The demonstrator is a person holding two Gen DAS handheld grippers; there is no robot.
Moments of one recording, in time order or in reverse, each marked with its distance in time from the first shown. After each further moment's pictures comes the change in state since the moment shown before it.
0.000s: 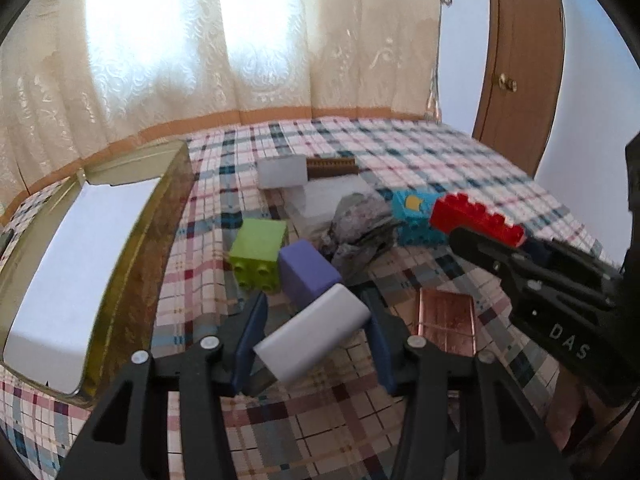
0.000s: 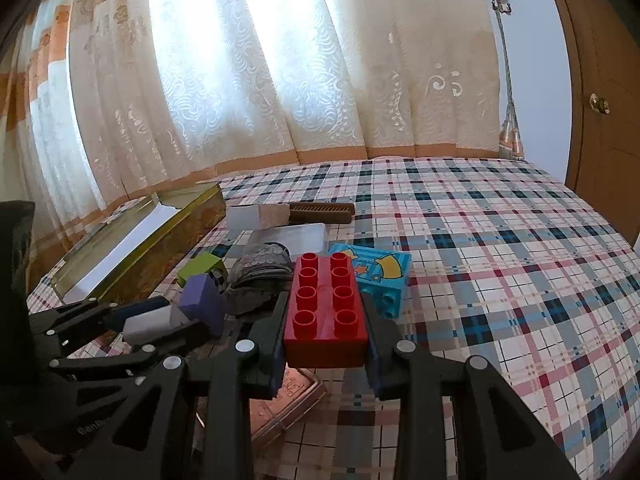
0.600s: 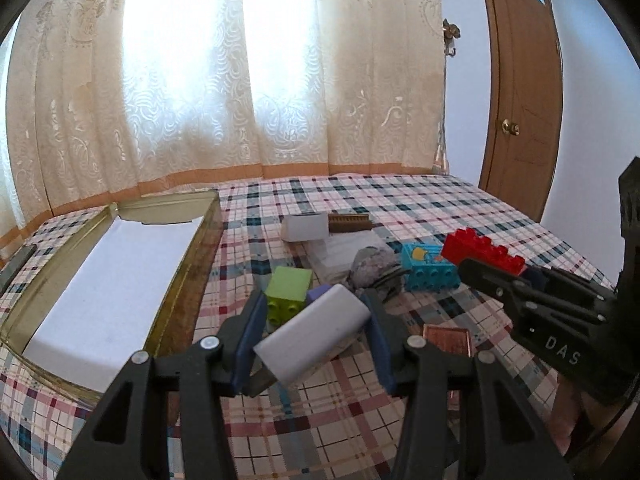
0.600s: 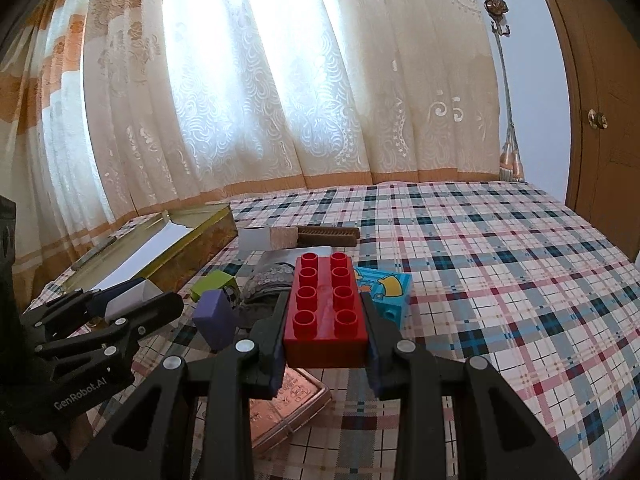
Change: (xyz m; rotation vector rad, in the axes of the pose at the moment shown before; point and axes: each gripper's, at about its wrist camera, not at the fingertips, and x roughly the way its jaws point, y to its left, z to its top) left arm -0.029 0.008 -0.003 -0.015 -0.201 0.052; right arm -0.016 0.004 -0.001 -0.015 -0.093 0.016
